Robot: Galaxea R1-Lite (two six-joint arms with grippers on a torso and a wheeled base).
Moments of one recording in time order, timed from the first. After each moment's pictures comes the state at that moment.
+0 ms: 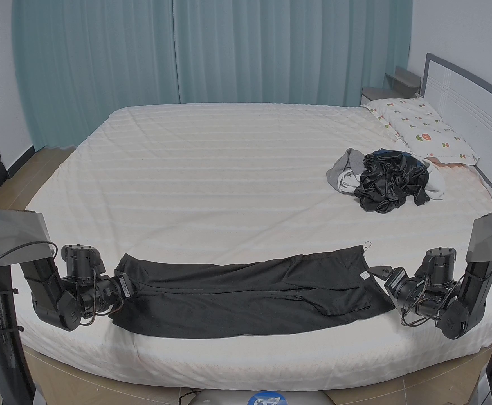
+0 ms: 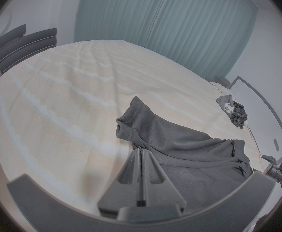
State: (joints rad) left arm -0.03 2.25 -0.52 -1.09 -0.07 -0.38; right arm 0.16 2.21 -0.33 -1.34 0.09 0.98
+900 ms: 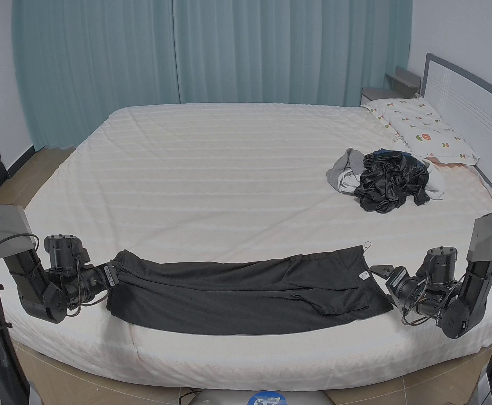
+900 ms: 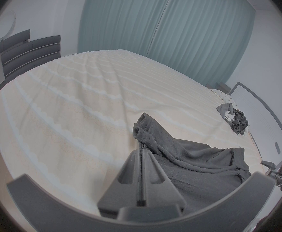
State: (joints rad) left arm 0.06 2.19 -0.53 -1.08 -0.12 -0.35; right arm 0.15 2.21 -0.33 -1.34 0.09 0.98
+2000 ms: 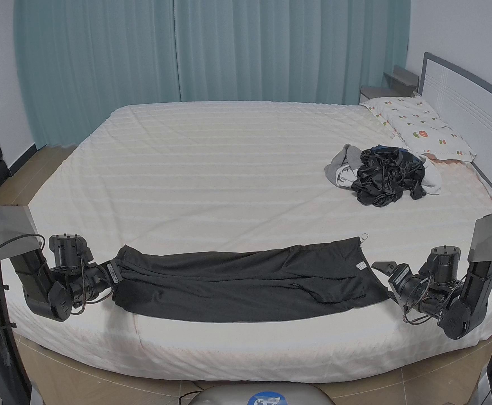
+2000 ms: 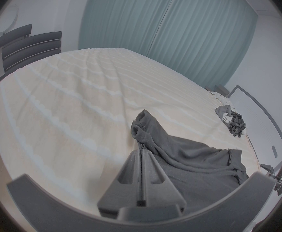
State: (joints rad) left arm 0.04 2.23 -0.57 -1.09 -0.12 -0.43; right arm 0.14 2.21 -0.31 -1.40 0.09 1.00
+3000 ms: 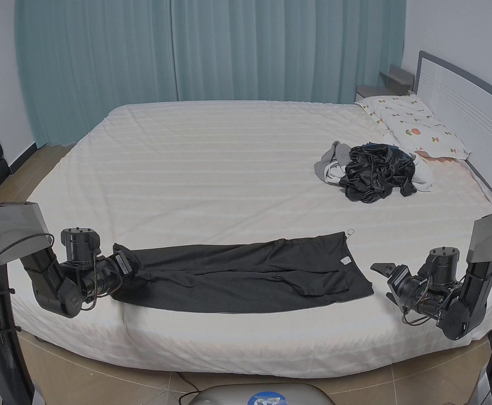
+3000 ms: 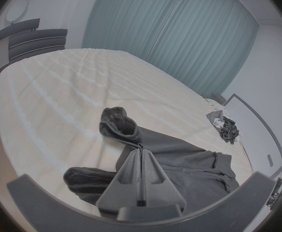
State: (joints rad) left arm -0.01 2.24 -0.63 -1.07 -0.01 -0.49; right arm 0.14 2.22 -0.31 -1.40 0.09 1.00
